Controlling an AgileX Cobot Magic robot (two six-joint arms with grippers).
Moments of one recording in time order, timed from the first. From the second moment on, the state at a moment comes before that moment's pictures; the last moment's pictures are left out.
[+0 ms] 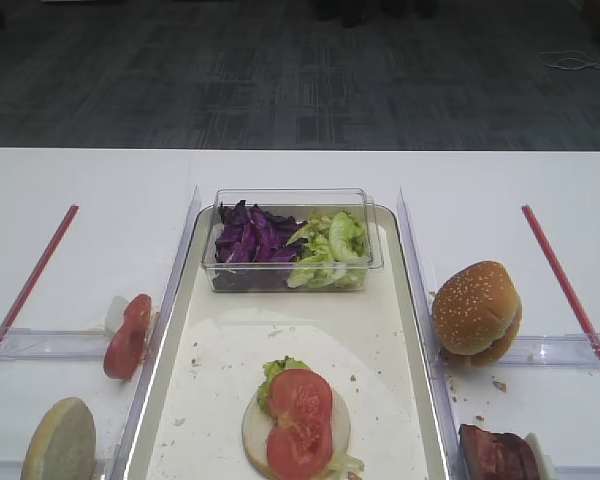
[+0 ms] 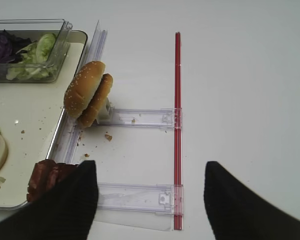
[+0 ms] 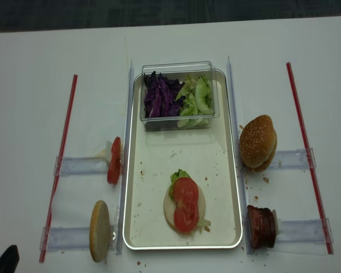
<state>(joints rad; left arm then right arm) -0.10 -0.02 -0.48 0.01 1.19 -0.05 -0.01 -0.02 -0.47 0.10 1.13 -0.05</state>
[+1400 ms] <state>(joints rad) -0.10 -0.02 -0.48 0.01 1.19 -0.05 -0.01 0.06 -0.47 0.10 1.13 -0.05</state>
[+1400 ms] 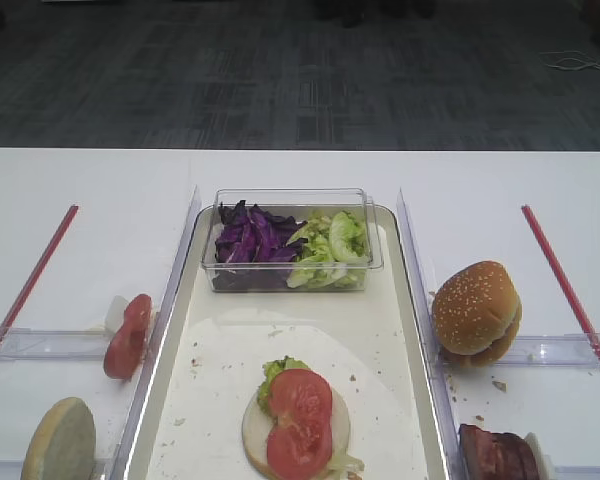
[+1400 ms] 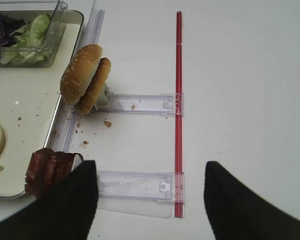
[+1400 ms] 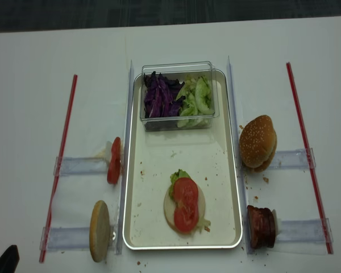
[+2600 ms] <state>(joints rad) -0.10 -0.02 -0.48 0.01 1.19 -0.05 -0.01 -0.01 -0.47 0.10 1.13 -0.05</state>
